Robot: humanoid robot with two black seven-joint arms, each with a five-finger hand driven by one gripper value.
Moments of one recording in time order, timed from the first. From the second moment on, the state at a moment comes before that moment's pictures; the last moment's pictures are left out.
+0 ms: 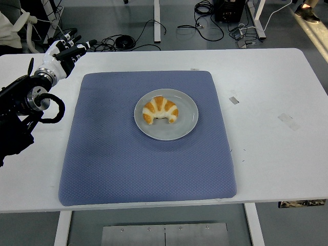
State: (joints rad) left arm -0.99 0.21 -0.63 -0.48 0.10 -0.03 -0.14; right arm -0.10 0.00 0.10 0.12 -0.10 -0.07 0.22
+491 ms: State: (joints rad) left arm -0.99 0.21 -0.63 -0.48 0.10 -0.03 -0.14; right arm -0.10 0.00 0.10 0.12 -0.10 -0.07 0.22
